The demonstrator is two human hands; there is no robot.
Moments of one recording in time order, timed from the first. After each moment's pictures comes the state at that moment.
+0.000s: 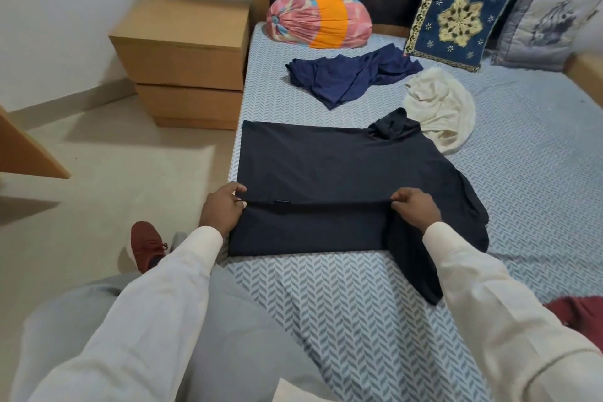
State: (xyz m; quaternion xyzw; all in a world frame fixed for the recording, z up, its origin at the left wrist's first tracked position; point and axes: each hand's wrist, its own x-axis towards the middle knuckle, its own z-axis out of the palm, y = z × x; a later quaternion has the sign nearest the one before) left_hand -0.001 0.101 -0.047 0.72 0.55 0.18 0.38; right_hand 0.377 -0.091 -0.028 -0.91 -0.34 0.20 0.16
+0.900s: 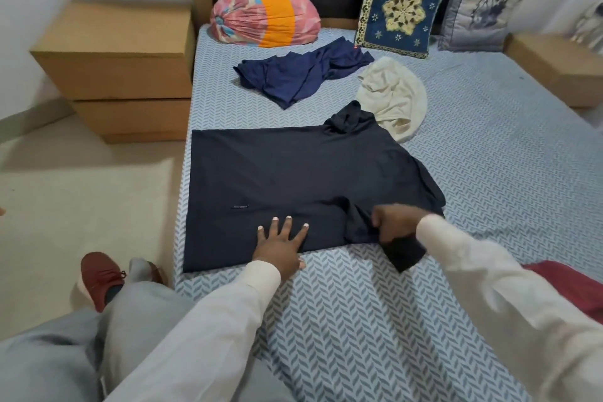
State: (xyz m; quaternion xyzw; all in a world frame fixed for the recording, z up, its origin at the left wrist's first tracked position) left_hand 0.138 -0.019 -0.065 0.92 0.30 -0.22 0.15; right_hand 0.399 -0.137 0.001 -0.83 -0.45 0.30 -0.13
